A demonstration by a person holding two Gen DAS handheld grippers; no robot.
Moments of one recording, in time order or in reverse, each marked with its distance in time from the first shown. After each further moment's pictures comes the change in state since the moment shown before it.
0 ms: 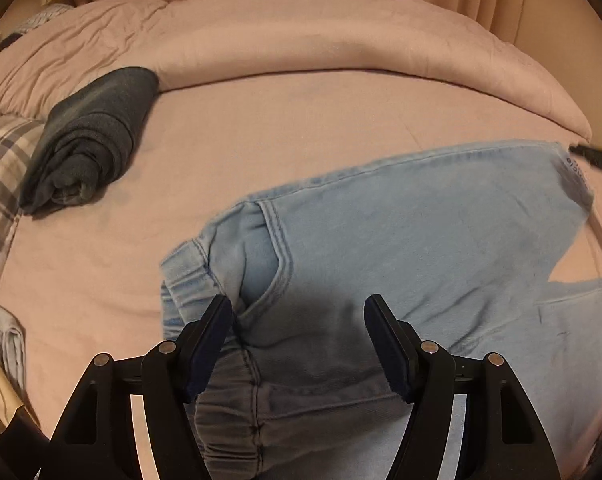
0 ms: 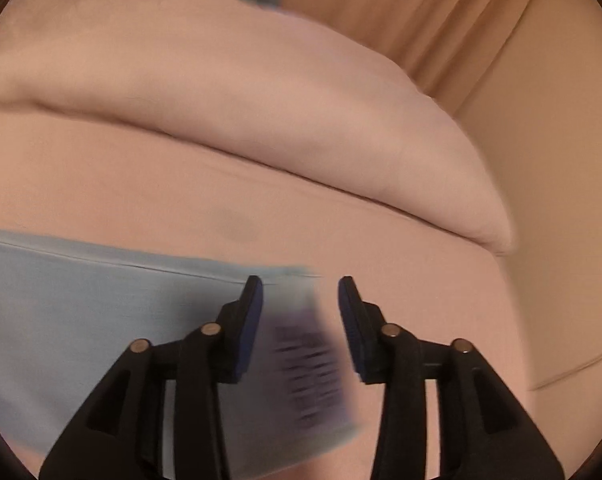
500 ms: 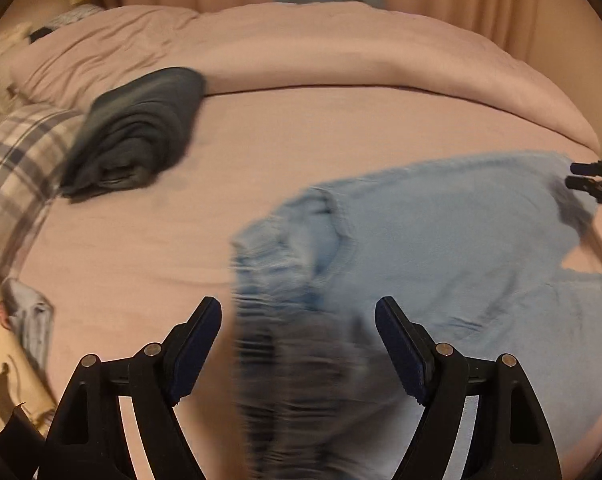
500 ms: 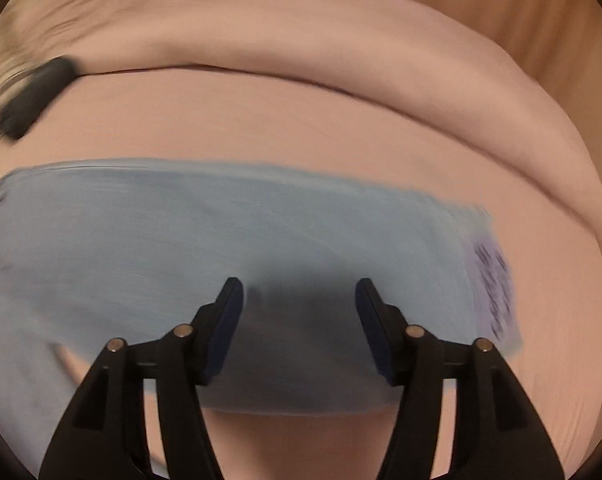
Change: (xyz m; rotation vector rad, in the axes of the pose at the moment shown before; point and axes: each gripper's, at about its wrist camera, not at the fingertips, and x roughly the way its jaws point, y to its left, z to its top) left arm -0.021 0.049 -0.017 -0.054 -0.081 0.068; right arm 0.009 0.097 0.003 -0.169 0.077 0.318
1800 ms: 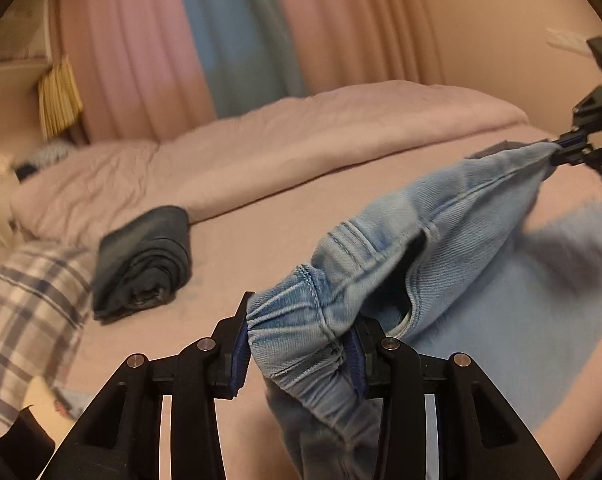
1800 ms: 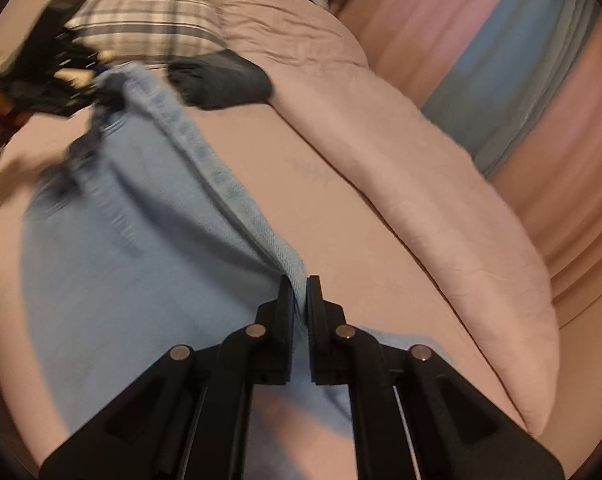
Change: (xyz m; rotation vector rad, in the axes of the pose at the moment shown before) left arm -0.115 -0.018 -0.075 0.354 -0.402 -0.034; right arm -0.198 0.166 -0.077 -0.570 -0.273 -0.043
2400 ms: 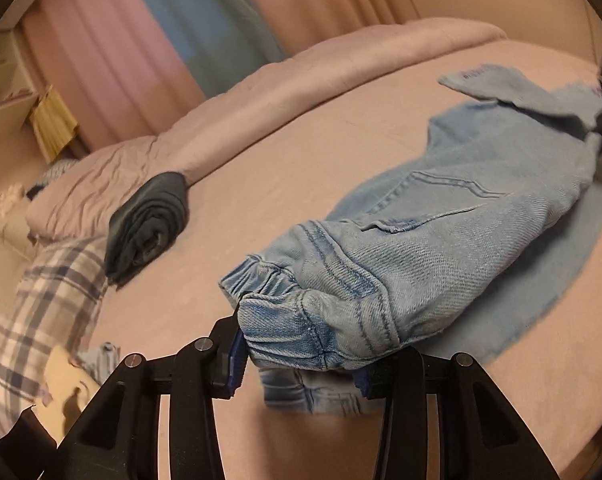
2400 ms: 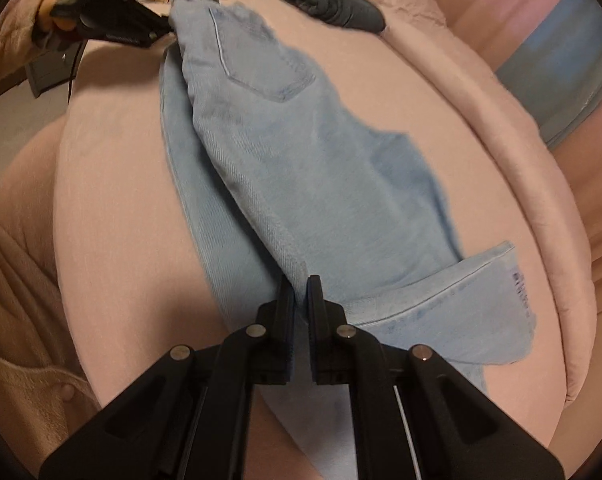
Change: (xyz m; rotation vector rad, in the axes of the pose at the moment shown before) left arm 0.000 -0.043 -0.074 0.143 0.119 0.083; right arm 0.018 0.138 -0.062 -0.066 0.165 0.166
